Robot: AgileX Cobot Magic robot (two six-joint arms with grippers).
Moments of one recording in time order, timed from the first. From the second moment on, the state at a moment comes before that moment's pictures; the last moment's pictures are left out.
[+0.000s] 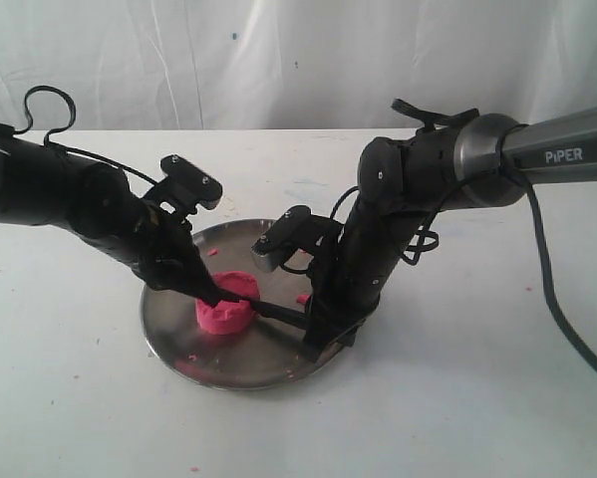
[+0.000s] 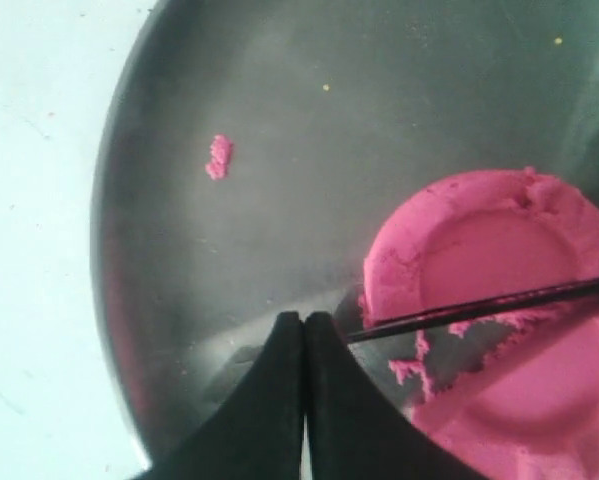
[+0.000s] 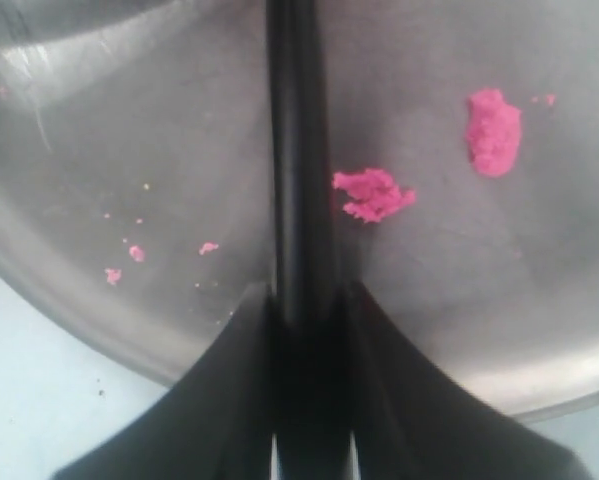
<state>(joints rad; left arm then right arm) -0.37 1.86 -1.08 -0.06 0.30 0.31 0.55 2.00 -1.27 0.32 0.74 -0.76</state>
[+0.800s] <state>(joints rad) -0.36 1.89 -1.08 -0.05 0.26 0.31 0.55 2.00 -1.27 0.33 0.75 -0.76</state>
